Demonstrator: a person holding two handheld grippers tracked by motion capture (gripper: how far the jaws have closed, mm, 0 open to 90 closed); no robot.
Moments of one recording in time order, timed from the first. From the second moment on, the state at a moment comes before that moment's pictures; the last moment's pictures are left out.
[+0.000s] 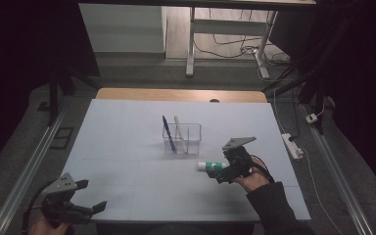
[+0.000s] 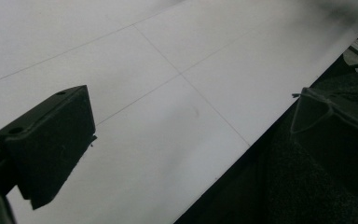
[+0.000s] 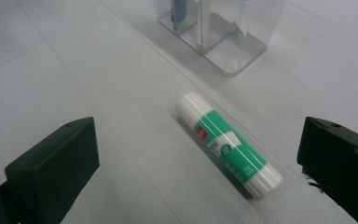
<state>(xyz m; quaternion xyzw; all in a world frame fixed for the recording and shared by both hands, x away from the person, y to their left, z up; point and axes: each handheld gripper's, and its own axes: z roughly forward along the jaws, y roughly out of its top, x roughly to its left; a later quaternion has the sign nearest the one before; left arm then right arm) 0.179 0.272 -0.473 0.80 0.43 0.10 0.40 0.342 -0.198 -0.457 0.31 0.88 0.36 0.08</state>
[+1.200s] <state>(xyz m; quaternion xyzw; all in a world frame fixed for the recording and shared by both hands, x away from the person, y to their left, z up) 0.179 0.270 -0.473 0.81 0.43 0.10 0.40 0.368 -0.241 -0.494 0.34 0.91 0.22 0.06</state>
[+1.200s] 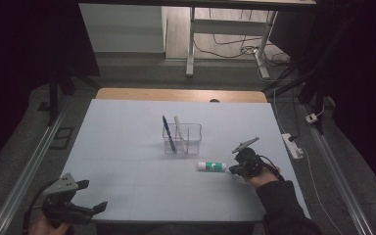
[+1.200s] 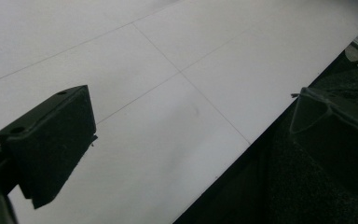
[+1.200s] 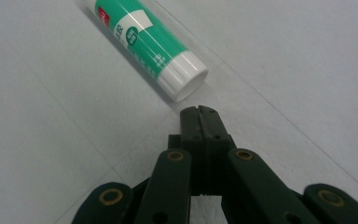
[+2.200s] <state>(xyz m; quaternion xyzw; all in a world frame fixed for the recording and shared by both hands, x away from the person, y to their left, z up) 0.179 0.269 -0.473 0.81 0.43 0.10 0.39 0.365 -0.224 -0.497 0.32 0.92 0.23 0.03</state>
